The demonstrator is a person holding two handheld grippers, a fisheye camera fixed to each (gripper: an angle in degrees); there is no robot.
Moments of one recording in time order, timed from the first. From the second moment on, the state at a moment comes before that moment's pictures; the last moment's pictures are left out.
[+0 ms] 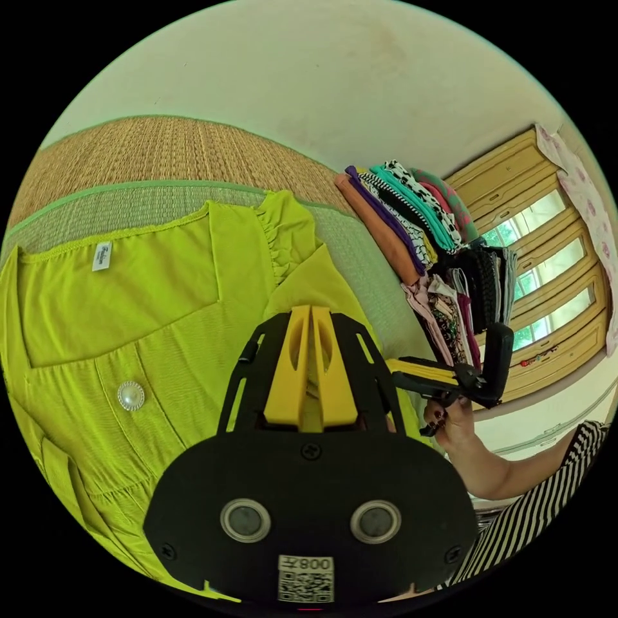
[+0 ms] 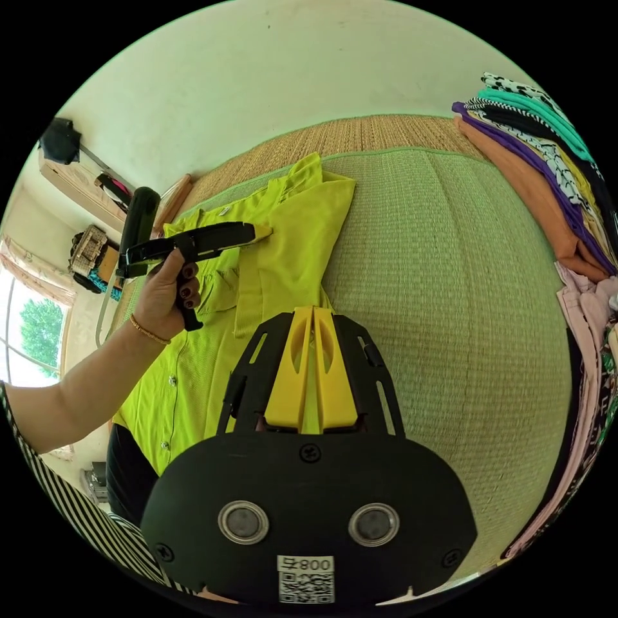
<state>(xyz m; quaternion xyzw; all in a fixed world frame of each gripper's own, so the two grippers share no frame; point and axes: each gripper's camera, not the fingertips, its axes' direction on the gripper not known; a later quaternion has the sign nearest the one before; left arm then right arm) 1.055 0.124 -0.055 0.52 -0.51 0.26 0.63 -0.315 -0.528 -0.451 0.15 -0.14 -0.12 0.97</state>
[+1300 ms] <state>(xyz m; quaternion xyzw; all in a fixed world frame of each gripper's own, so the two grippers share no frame) 0.513 0.697 0.110 0.70 -0.34 0.12 0.62 -0.123 -0.295 -0.495 0.05 -0.30 -0.04 0.95</state>
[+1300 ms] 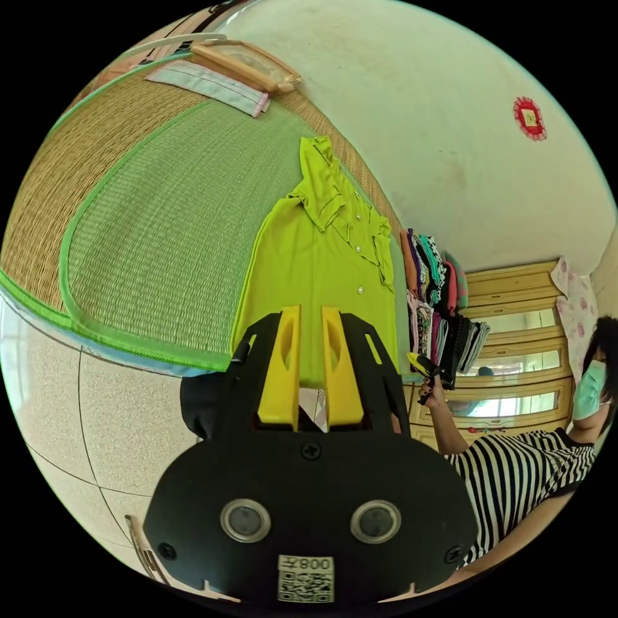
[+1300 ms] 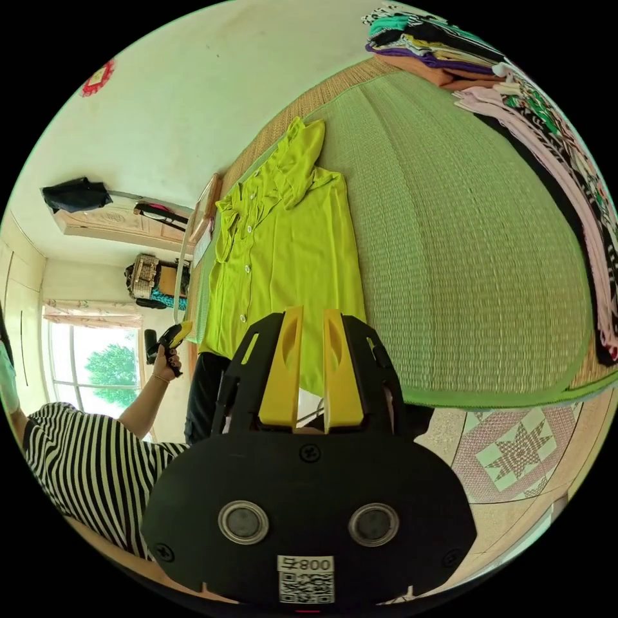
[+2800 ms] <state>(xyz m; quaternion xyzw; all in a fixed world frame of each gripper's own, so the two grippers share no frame) 0.102 0.883 0.117 0.67 -0.31 0.04 0.68 -0.076 -0.237 -0.485 -0.01 -0.28 0.03 0.96</state>
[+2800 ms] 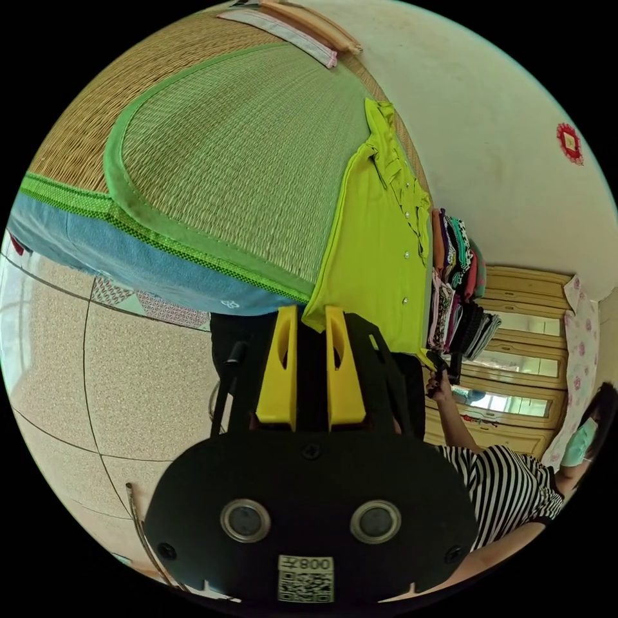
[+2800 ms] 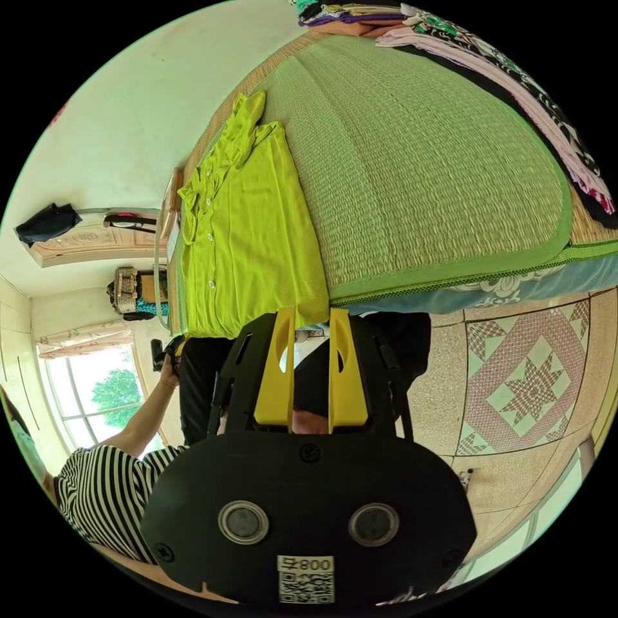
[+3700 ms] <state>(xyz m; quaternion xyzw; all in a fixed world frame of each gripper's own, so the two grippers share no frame) 0.050 0.951 0.150 0.68 -0.27 0.17 0.66 -0.032 -0.204 -0.523 0.03 -0.34 0.02 0.94</state>
